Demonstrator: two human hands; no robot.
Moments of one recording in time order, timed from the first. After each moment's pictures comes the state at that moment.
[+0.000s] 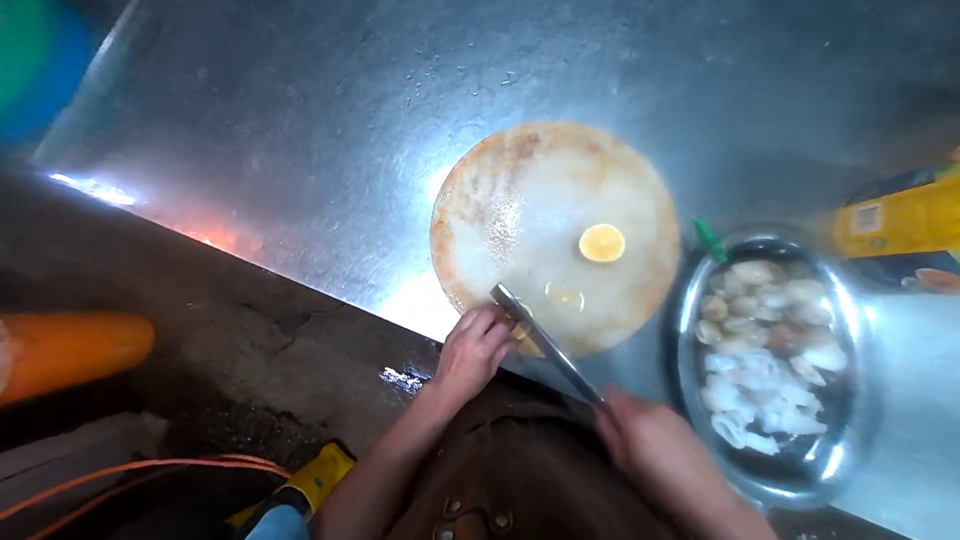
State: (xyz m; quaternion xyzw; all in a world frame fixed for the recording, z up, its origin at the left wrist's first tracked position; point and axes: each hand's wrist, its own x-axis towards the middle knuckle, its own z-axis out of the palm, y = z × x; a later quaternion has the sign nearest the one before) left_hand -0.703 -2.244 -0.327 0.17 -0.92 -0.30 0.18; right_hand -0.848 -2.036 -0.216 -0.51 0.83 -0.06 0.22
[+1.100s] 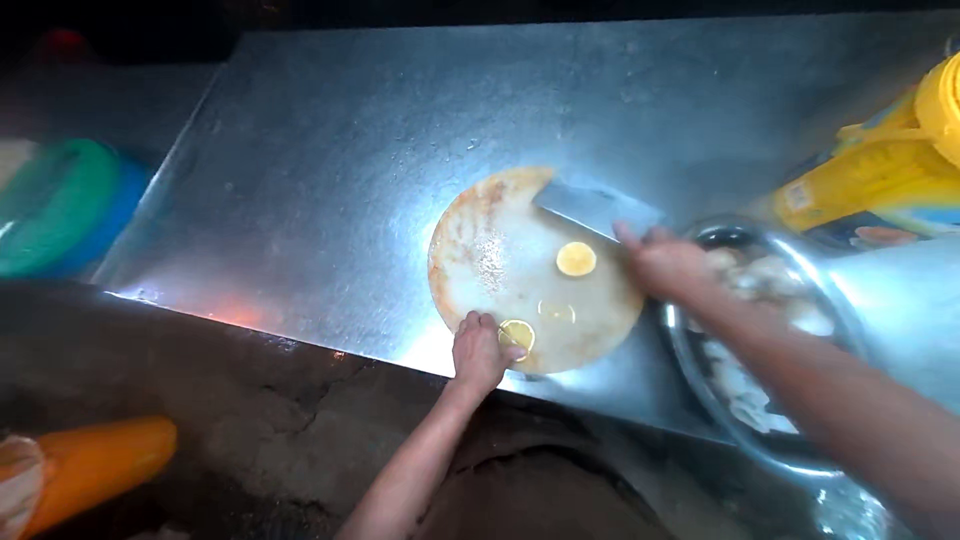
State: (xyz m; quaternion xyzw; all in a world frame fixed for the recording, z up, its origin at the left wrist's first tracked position) left_hand -0.756 -2.271 -0.284 0.36 -0.86 -0.29 -0.18; right_hand -1.036 -2.111 -0.263 -0.41 0.90 0.08 0.11
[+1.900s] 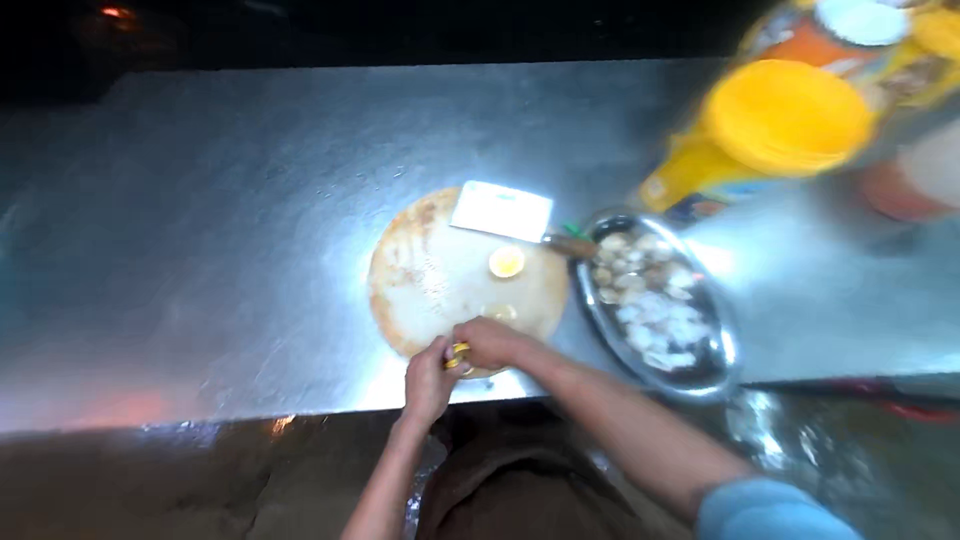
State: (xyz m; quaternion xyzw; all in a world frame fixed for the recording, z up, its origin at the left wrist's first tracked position) left_hand -0.732 -2.273 -0.299 0.27 -0.86 -0.41 -0.10; right_hand -0.875 -2.179 -0.288 -0.51 0.76 -0.07 0.40
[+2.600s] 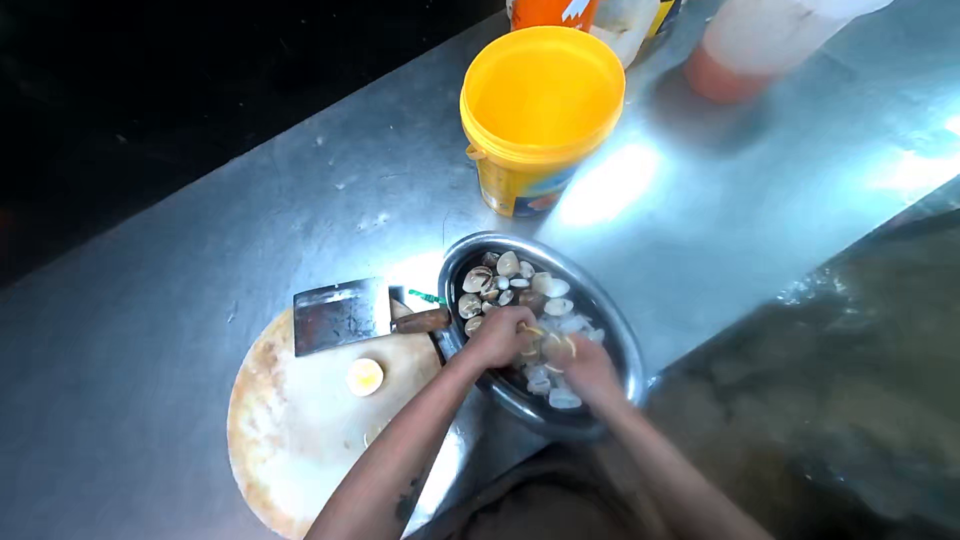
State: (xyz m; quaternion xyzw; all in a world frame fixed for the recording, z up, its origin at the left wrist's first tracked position) left_hand -1.054 -2.063 -0.275 -0.16 -0.85 -0.38 -0.32; right_hand -0.987 -1.878 -0.311 0.24 0.80 -0.50 0.24
